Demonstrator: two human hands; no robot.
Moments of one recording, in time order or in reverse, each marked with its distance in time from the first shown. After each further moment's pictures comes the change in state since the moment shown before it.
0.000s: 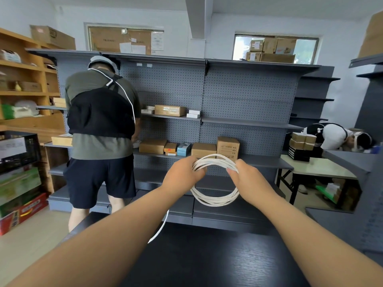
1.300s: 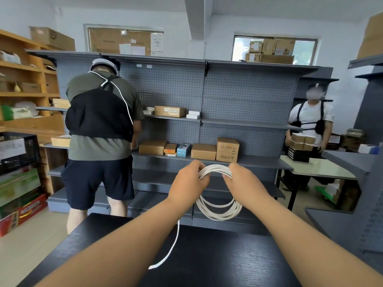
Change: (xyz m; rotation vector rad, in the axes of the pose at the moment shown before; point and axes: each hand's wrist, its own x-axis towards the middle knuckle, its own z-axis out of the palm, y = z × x) left_hand -0.019 0.008 0.017 -0.094 0.088 -0.003; right_hand -0.003 -0.017 0.006 -0.115 -0.019 0.047
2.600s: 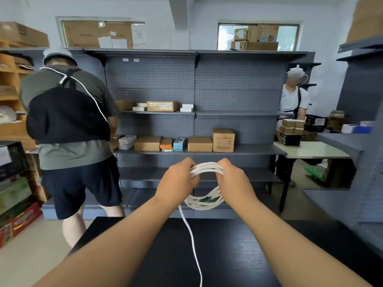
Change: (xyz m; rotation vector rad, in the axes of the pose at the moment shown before) left_hand -0.003 -0.045 -0.057 0.233 -0.065 0.120; right_hand -0.014 -0.066 0.037 0.216 0.127 0.079
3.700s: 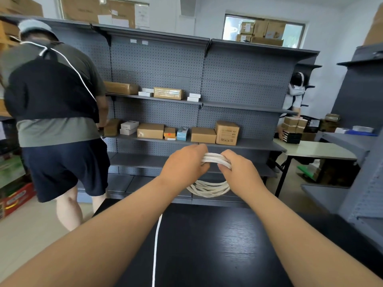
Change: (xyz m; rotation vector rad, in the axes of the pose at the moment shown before) left_hand -0.021 -0.055 -0.047 0.134 -0.002 0.231; right_hand -0.021 -0.061 0.039 -0.032 -0.016 -0.112
